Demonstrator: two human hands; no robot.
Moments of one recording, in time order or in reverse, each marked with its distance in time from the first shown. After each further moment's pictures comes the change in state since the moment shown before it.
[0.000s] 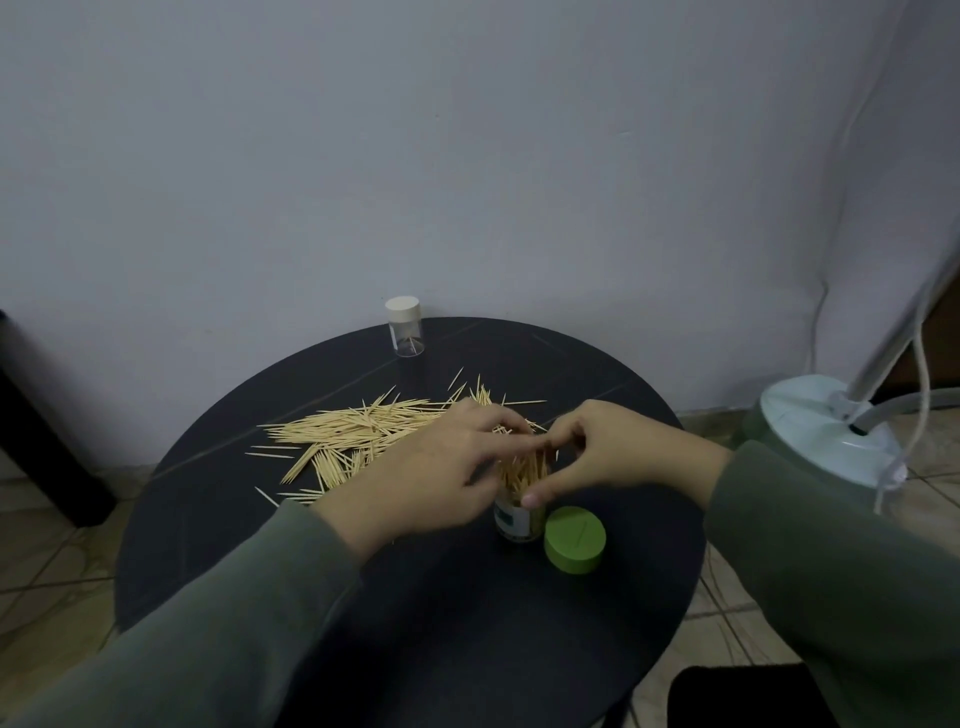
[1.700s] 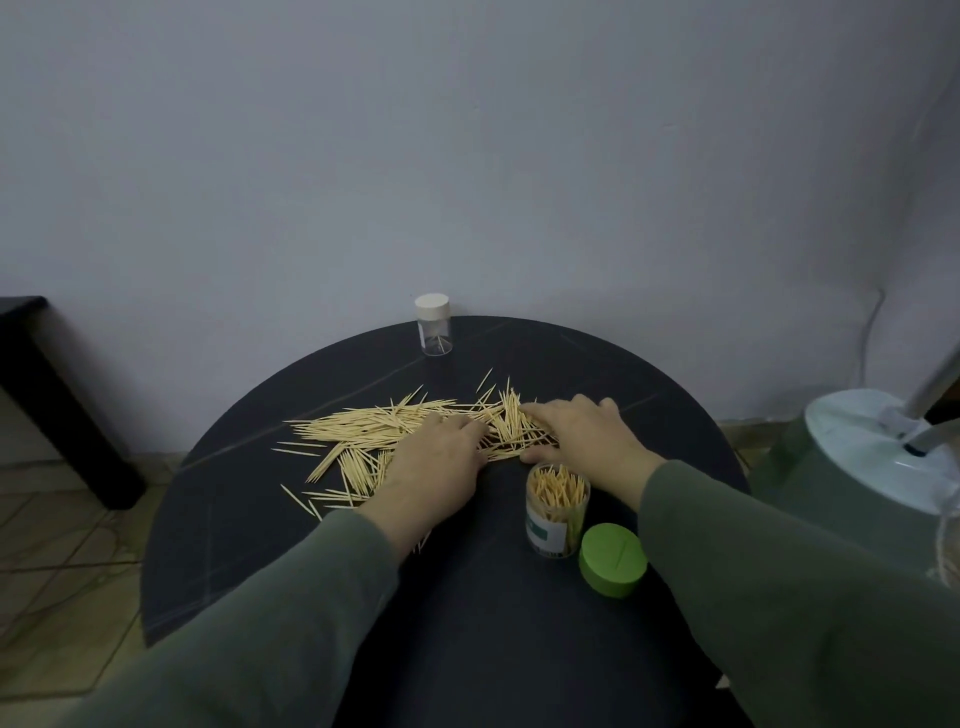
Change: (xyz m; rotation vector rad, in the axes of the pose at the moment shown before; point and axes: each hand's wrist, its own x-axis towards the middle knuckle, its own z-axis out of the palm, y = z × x) left_hand 0.014 -0.051 0.041 0.272 -0.024 -0.554; right_hand 0.081 0.016 0.035 -0.587 0.231 0.082
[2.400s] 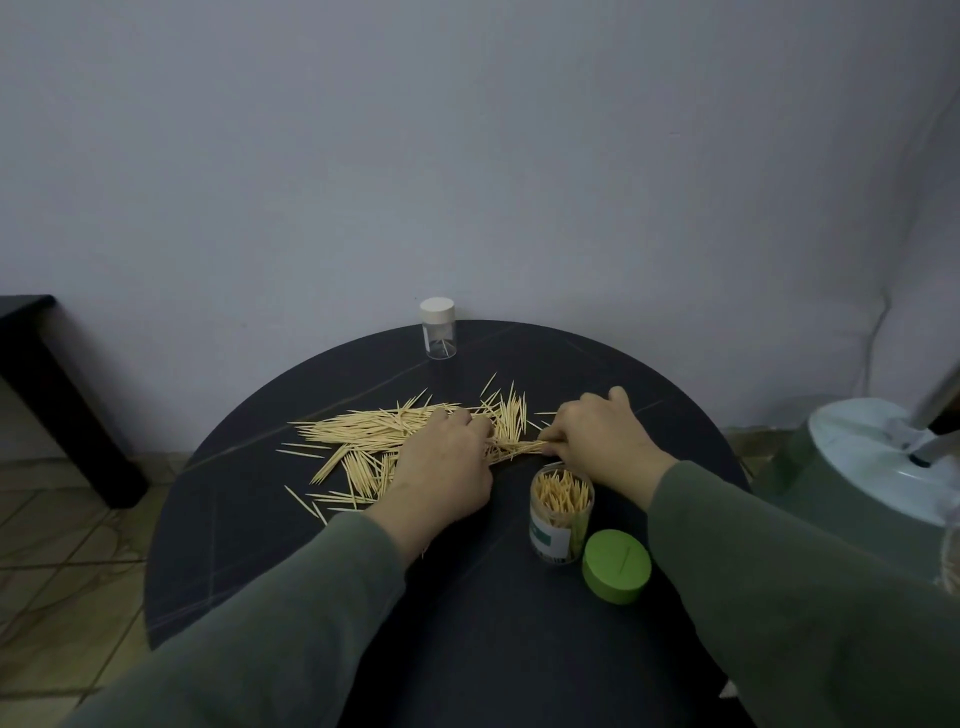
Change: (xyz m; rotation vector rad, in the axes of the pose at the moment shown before) left_hand -0.002 0.004 -0.006 0.003 0.075 -0.007; right_hand -0.001 0.003 -0.010 -0.109 0.048 -0.031
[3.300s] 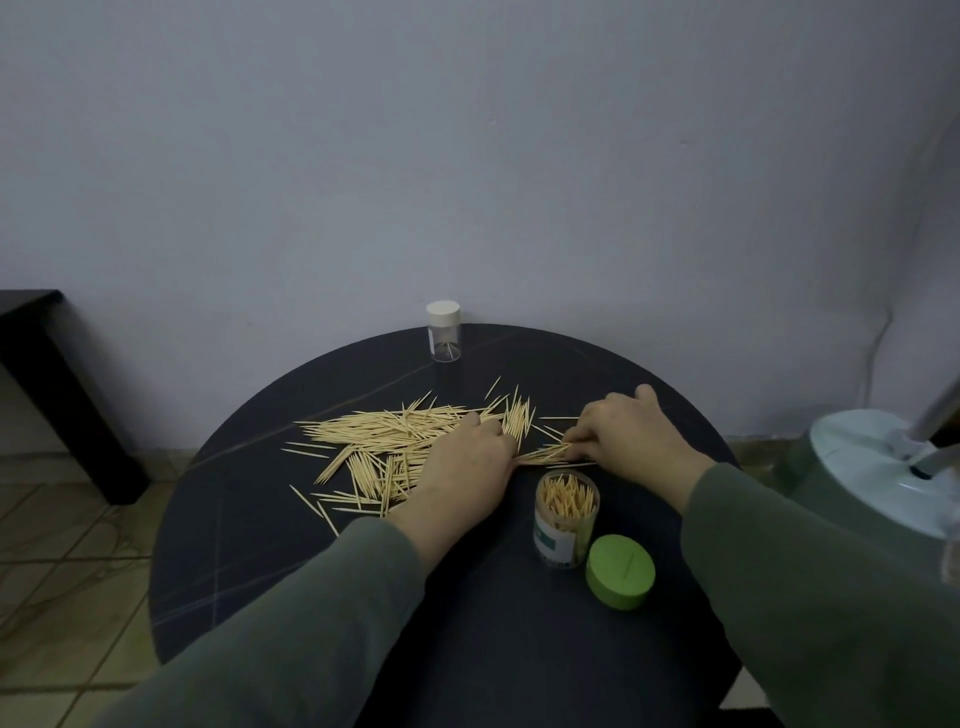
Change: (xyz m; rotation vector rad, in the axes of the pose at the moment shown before) left_hand 0.009 0.011 0.007 0.034 0.003 0.121; right_hand -0.008 0.022 -0.009 -0.026 -0.012 -0.014
